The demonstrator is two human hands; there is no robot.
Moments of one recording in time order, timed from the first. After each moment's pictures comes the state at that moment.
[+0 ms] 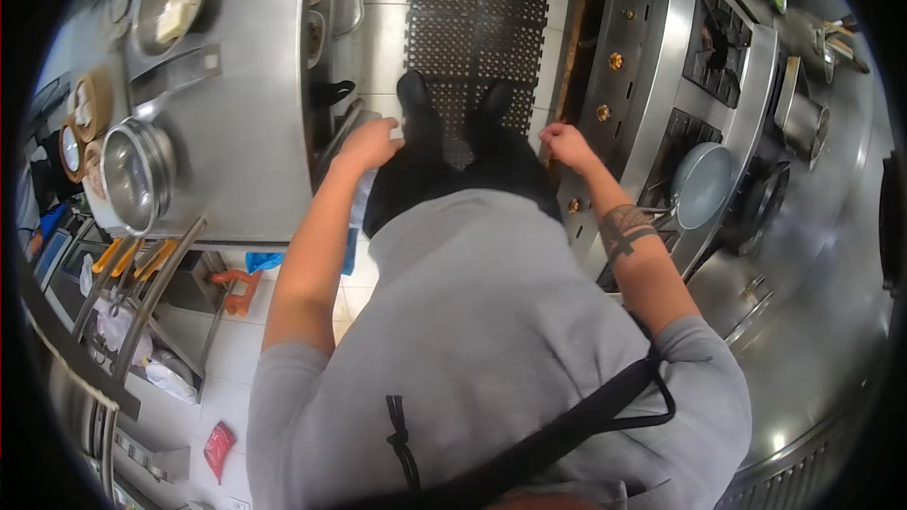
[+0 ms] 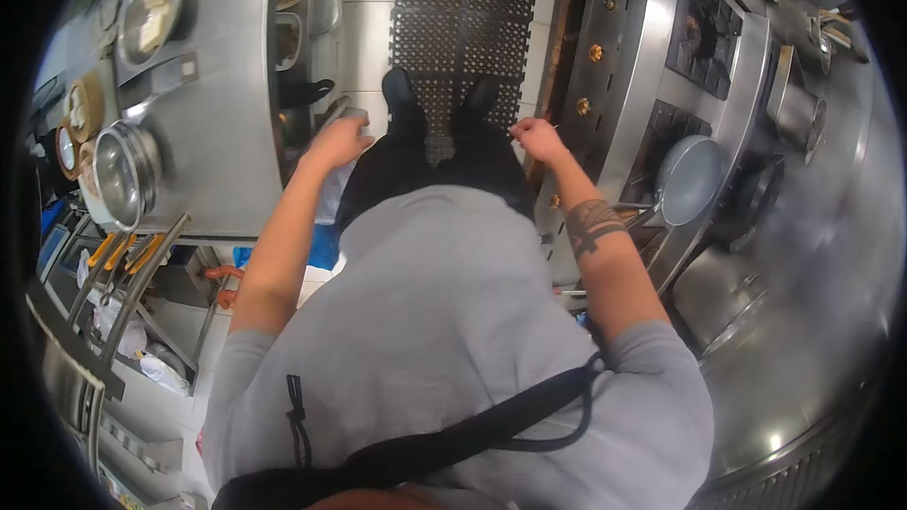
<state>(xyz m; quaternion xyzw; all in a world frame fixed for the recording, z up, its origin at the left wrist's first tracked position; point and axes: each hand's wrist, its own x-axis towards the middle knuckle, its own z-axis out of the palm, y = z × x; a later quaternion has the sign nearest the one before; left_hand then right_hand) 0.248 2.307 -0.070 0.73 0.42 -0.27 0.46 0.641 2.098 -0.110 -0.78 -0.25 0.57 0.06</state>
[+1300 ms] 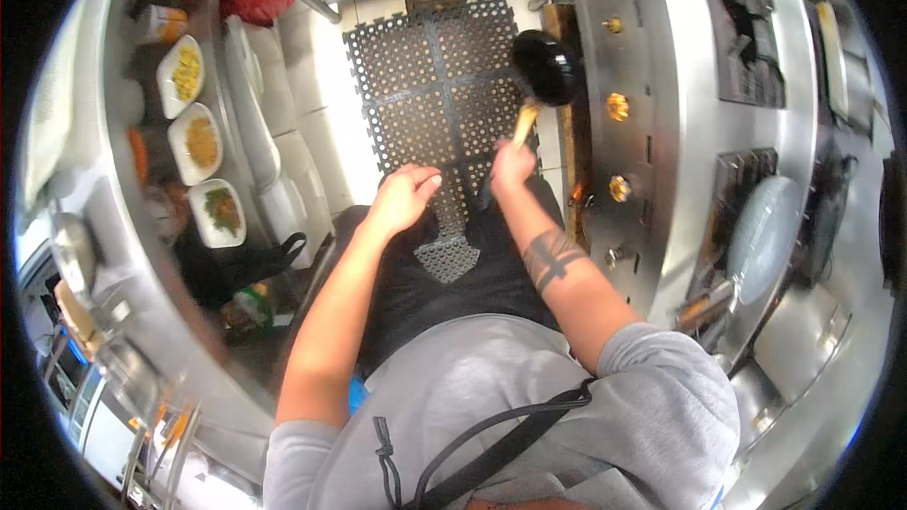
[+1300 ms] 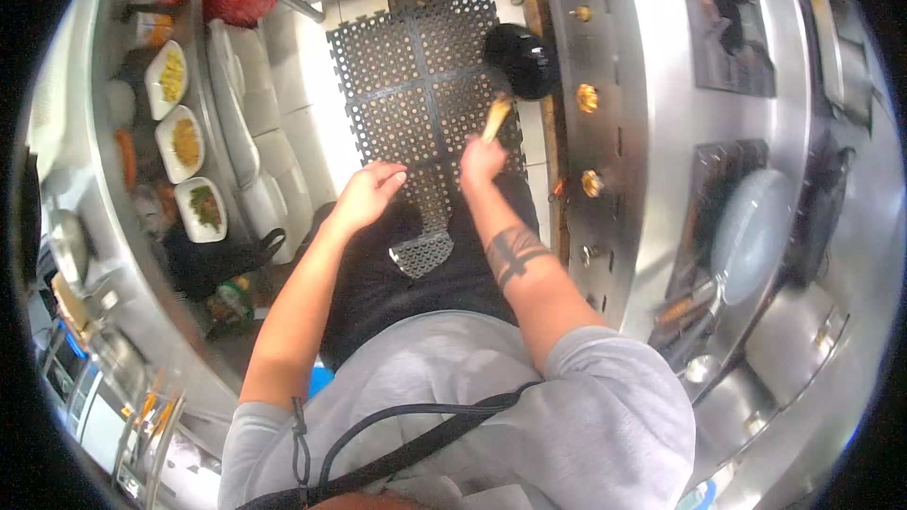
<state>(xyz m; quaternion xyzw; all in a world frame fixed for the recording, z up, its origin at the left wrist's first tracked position) 0.451 2.331 -0.279 0.77 0.34 -0.09 0.54 0.646 2.191 -0.435 -0.87 0.14 0.21 0.43</state>
